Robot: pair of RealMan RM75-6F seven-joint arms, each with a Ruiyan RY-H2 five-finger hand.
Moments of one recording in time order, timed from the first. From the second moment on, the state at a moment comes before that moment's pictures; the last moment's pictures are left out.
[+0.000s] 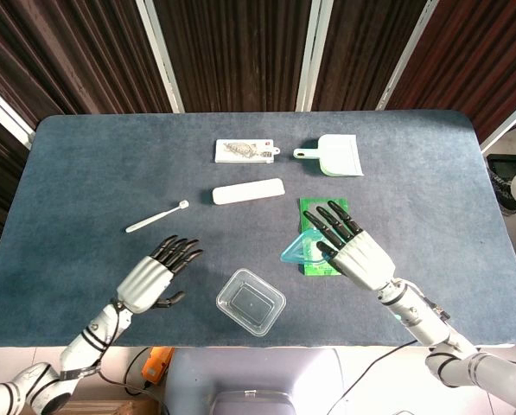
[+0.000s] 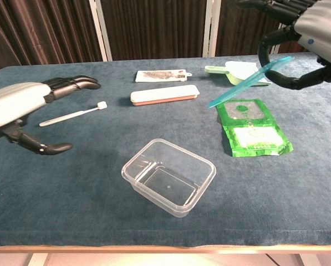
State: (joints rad) left arm -0.58 -1.45 0.04 -1.39 1.66 1.27 -0.07; right arm 0.59 -1.53 0.05 -1.05 -1.83 1.56 -0.09
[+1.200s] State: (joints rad) left arm -0.12 -1.15 0.17 -1.59 1.60 1.66 0.04; right arm 0.32 -1.11 -0.19 -1.56 -1.62 1.30 -0.20
